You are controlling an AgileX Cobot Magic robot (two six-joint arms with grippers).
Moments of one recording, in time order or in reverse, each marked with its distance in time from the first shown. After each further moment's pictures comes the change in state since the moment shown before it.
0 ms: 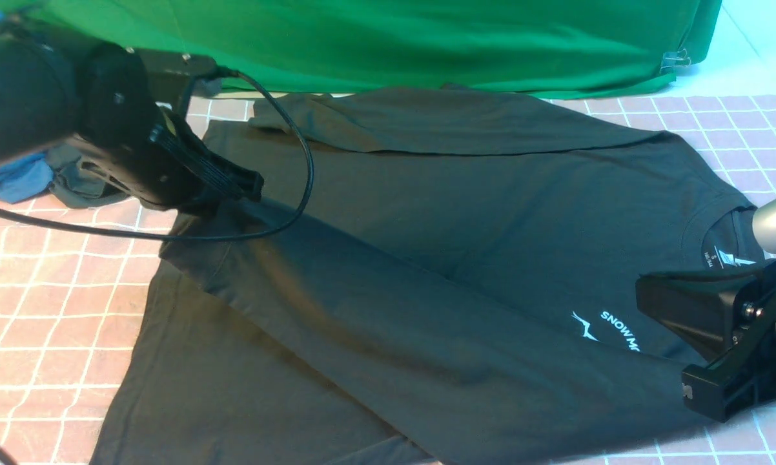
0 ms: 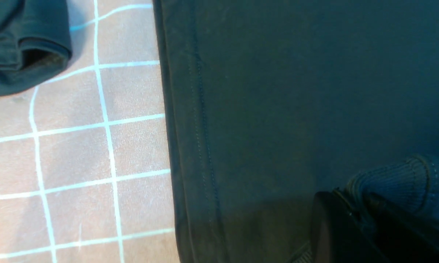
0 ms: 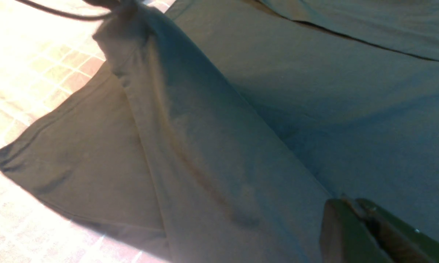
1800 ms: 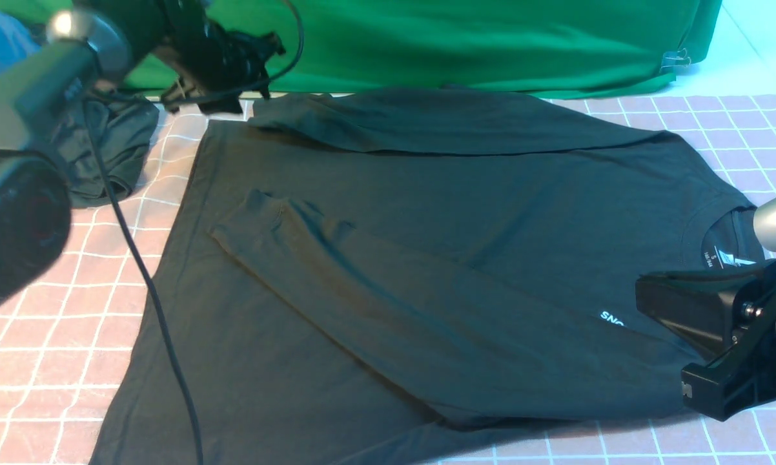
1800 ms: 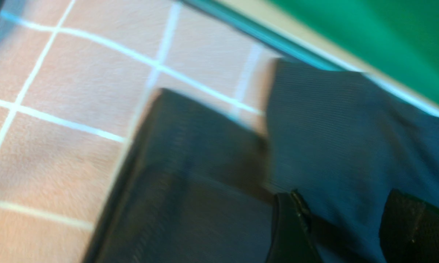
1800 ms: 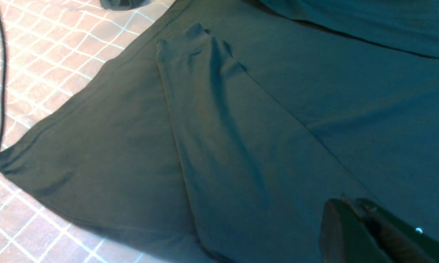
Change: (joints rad) right arm 0.000 0.000 0.000 0.000 0.000 0.013; left arm 0.149 0.728 -0.976 -0.278 0.078 -0.283
